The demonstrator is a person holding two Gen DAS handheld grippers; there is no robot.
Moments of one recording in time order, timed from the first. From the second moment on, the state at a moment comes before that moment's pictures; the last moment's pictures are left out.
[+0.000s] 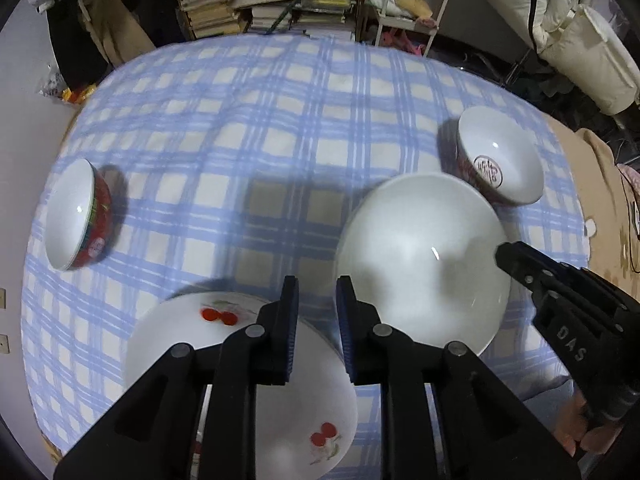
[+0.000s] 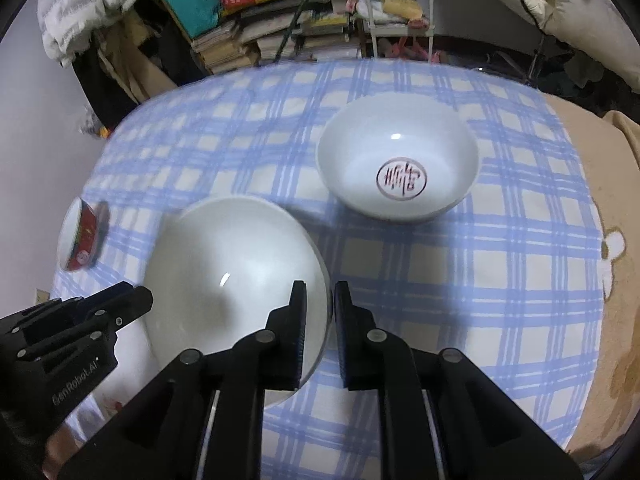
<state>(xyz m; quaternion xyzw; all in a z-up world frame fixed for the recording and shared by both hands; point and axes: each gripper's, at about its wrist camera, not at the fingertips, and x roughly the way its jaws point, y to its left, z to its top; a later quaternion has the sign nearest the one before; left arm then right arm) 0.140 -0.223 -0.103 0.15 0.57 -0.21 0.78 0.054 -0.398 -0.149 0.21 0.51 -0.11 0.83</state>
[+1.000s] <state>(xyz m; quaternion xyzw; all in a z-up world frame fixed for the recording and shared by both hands) 0.214 -0.335 -0.103 0.13 0.54 -0.28 0.78 0.077 -0.504 -0.122 0.21 0.46 -0.15 0.85</state>
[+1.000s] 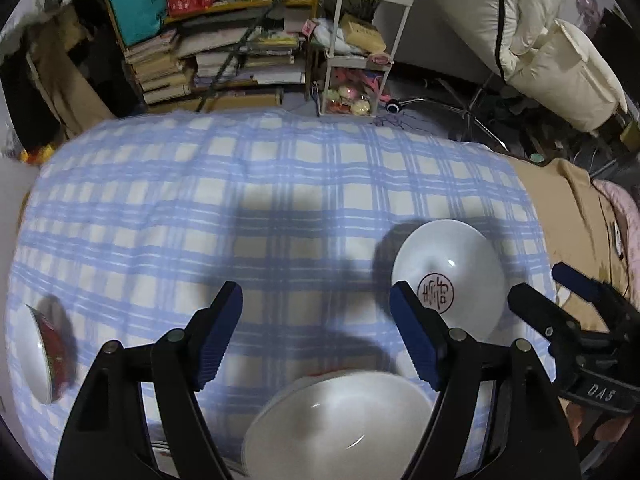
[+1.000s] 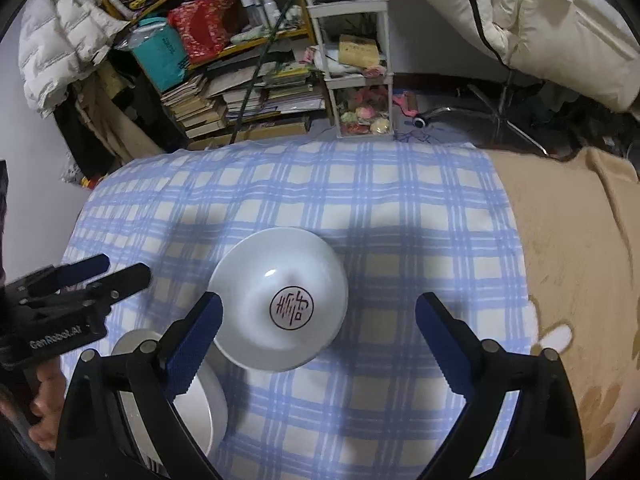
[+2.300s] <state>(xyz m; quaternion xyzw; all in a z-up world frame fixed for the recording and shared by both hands) 0.178 -0.388 -0.122 0.19 0.57 -0.33 0.73 0.080 -0.504 -0.160 0.26 0.51 -0.13 0.81</state>
